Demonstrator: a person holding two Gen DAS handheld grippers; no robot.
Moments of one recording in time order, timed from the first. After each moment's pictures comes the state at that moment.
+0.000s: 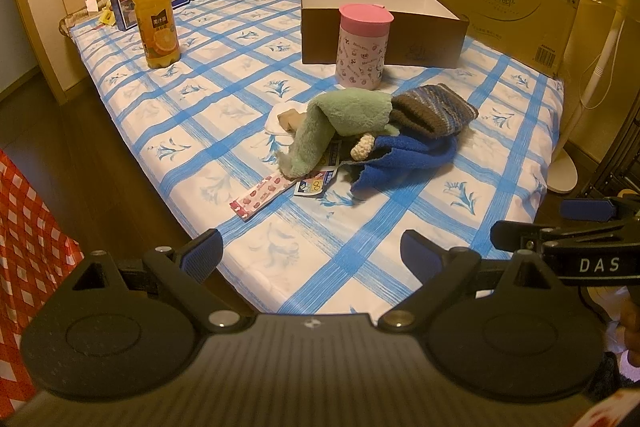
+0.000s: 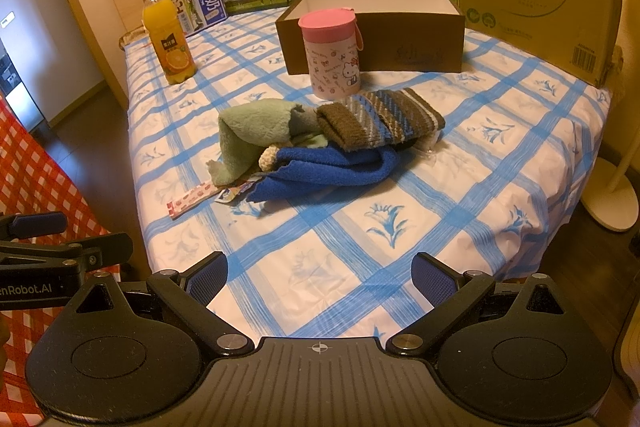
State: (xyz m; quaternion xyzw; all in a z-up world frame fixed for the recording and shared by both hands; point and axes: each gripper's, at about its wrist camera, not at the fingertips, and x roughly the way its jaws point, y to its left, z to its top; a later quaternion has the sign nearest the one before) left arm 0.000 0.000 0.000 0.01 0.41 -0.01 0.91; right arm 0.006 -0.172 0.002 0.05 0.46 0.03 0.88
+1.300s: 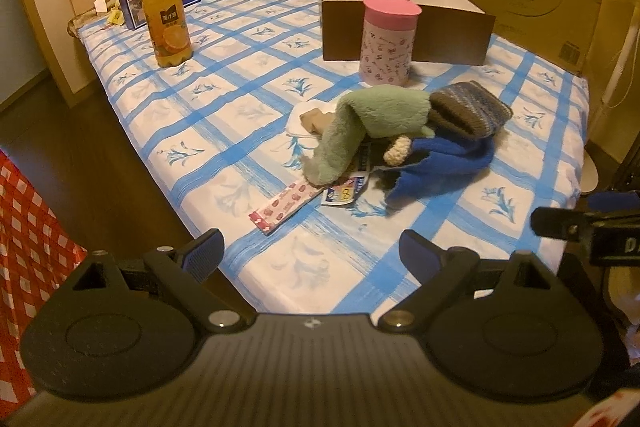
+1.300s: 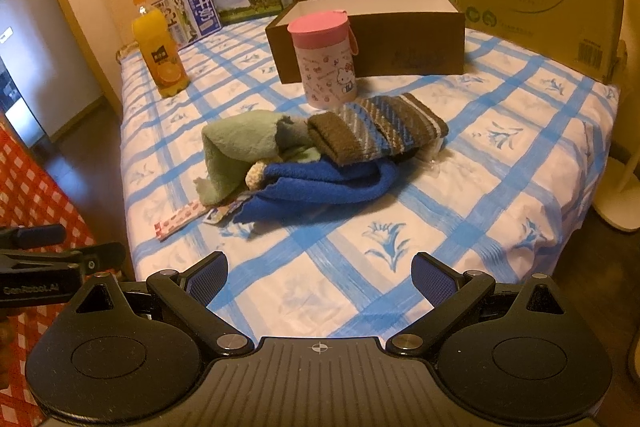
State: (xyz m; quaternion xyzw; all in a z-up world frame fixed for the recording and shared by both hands) left arm 0.033 0.021 -0.032 0.03 0.41 0.01 0.91; right arm 0.030 -0.187 -0.018 0.07 0.45 0.03 0.89
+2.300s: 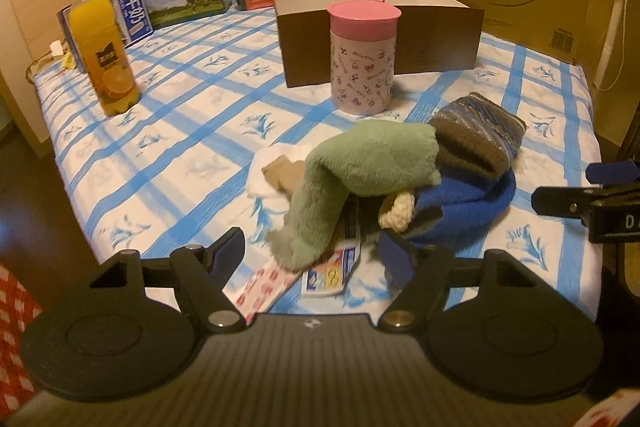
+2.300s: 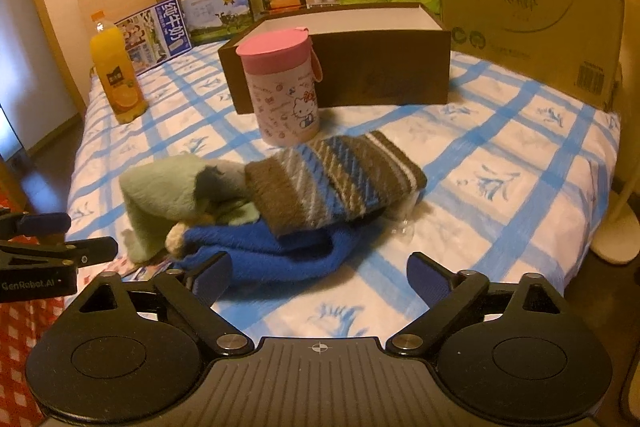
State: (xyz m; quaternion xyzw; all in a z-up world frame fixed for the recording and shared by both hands) left arm 0.128 0.001 -0.067 0.07 0.38 -0.05 0.92; right arm 0.104 -0.222 -0.054 0.05 0.42 0.00 0.91
